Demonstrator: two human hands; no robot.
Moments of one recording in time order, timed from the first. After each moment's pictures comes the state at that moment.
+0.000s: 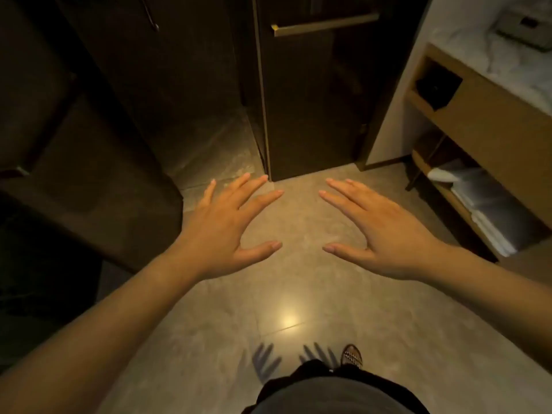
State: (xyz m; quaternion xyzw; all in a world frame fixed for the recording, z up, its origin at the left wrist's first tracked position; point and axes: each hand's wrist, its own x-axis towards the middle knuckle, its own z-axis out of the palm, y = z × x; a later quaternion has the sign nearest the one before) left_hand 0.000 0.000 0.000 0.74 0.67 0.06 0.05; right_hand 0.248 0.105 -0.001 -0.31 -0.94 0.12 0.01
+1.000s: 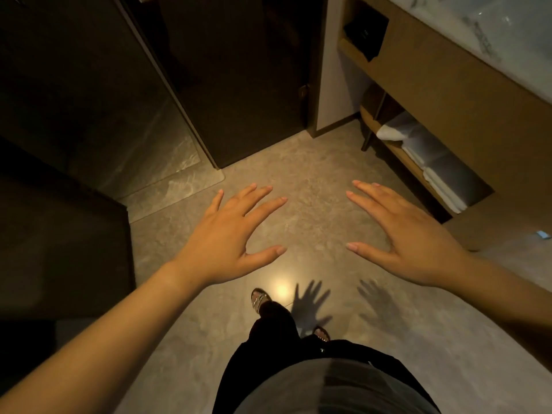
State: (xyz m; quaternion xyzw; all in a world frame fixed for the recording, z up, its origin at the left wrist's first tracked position) left_hand 0.175 0.221 -0.055 0.79 0.59 0.04 0.14; right_hand 0.465 0.278 -0.068 -0.43 -0.87 0.23 0.03
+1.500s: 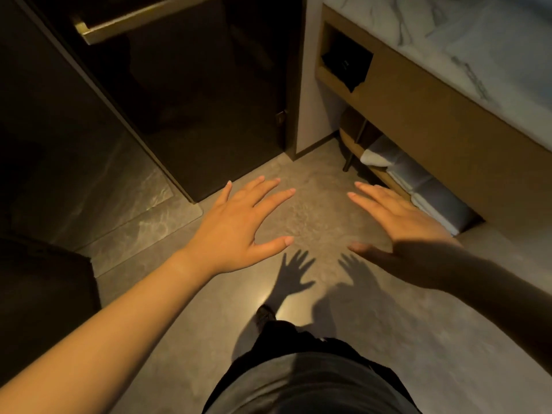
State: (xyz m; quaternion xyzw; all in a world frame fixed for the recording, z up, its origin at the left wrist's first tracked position) left_hand 0.113 0.431 -0.066 0.84 0.52 0.06 0.14; right_hand 0.398 0.437 -0.058 -0.51 -0.83 0.23 -0.01
